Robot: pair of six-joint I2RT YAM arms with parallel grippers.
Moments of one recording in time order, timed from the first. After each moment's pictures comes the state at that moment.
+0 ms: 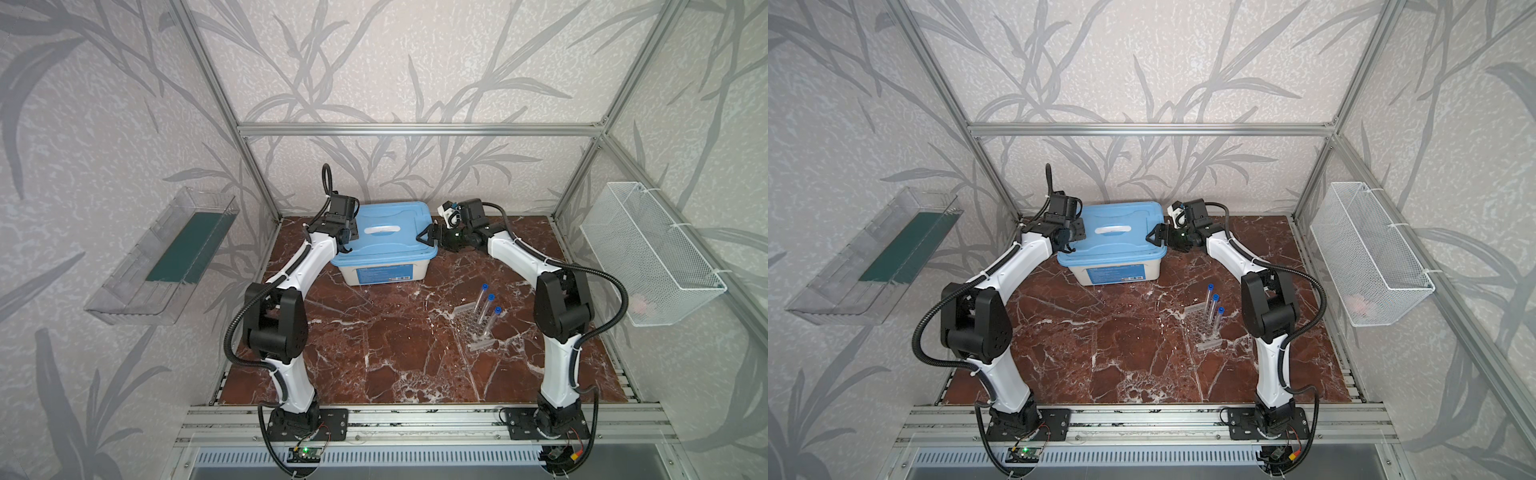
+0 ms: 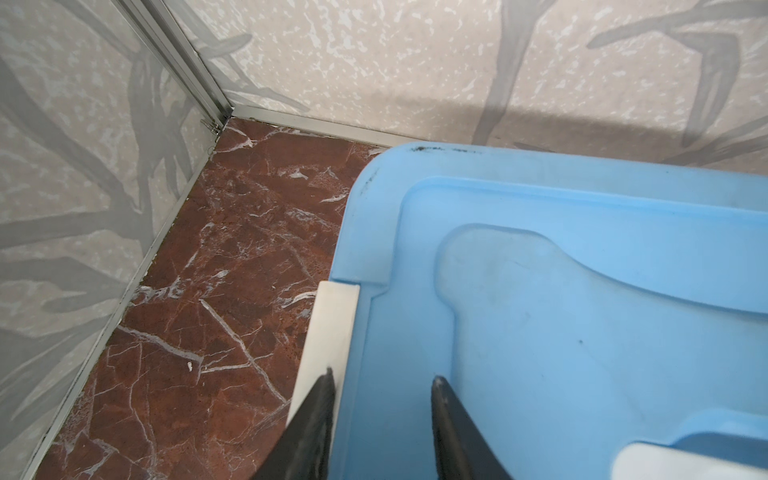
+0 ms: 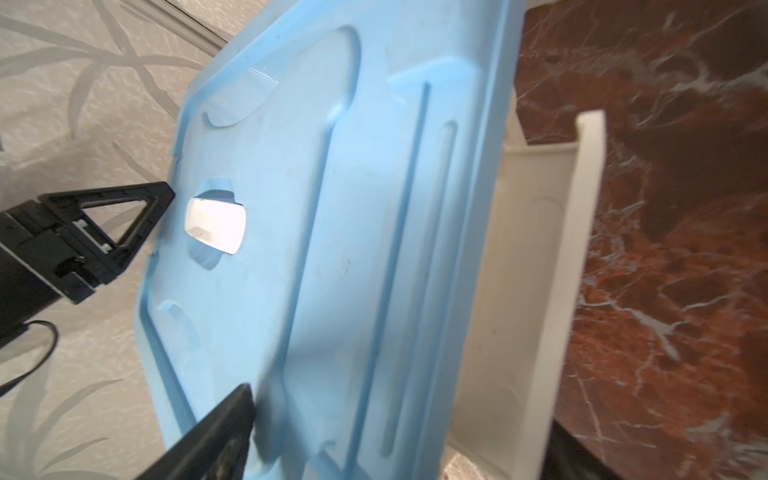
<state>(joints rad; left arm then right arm) -0.20 1.83 1.56 -0.52 -0.34 -0.32 0.39 2.05 1.73 -0.42 -0.51 0.45</state>
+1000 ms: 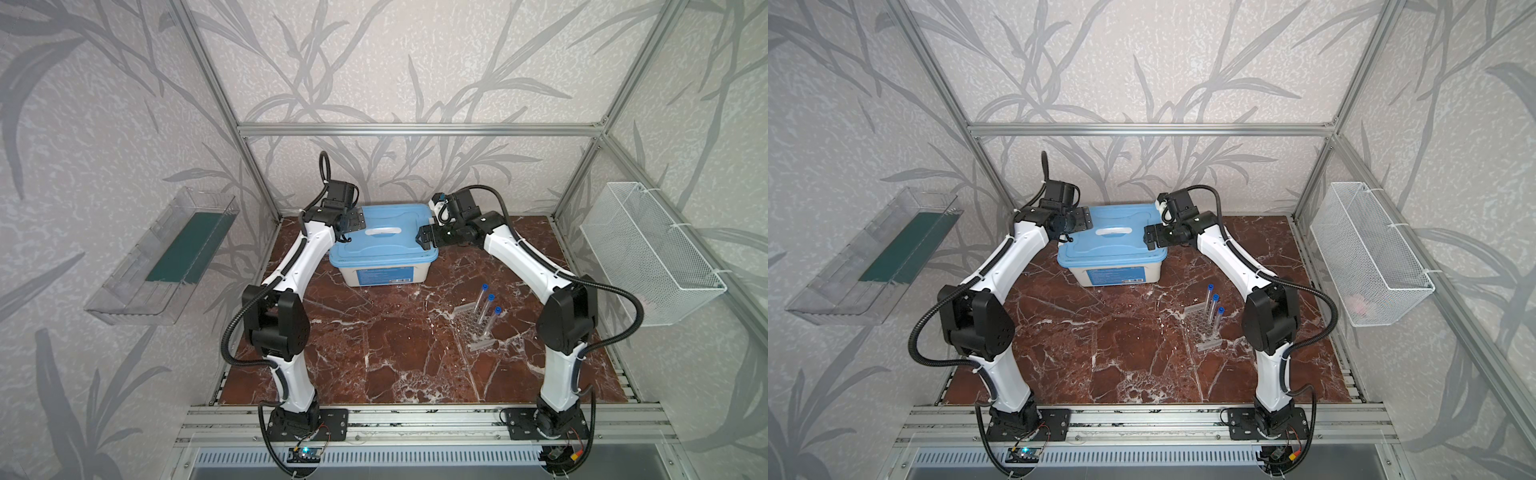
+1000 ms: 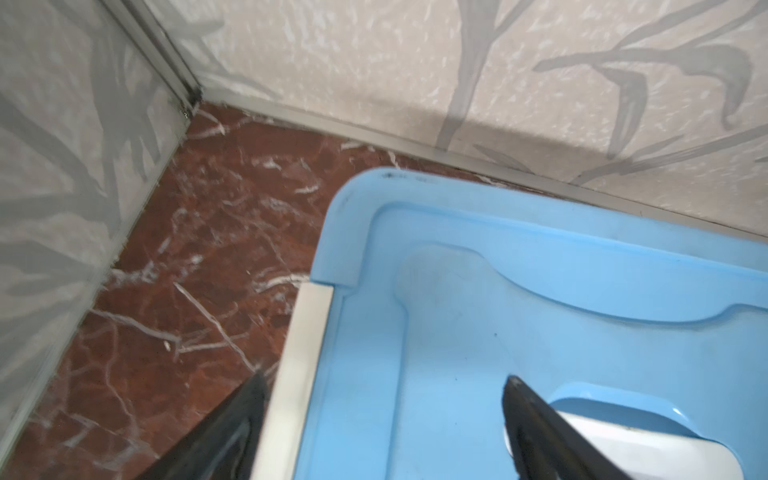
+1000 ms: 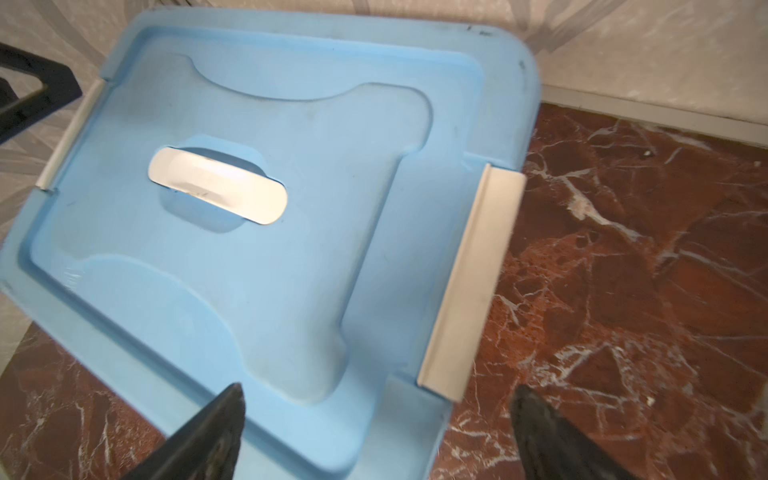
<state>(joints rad) -0.18 1.83 1.80 -0.75 -0.27 -0.37 0.48 1.91 1.84 -0.71 -0.19 0.22</state>
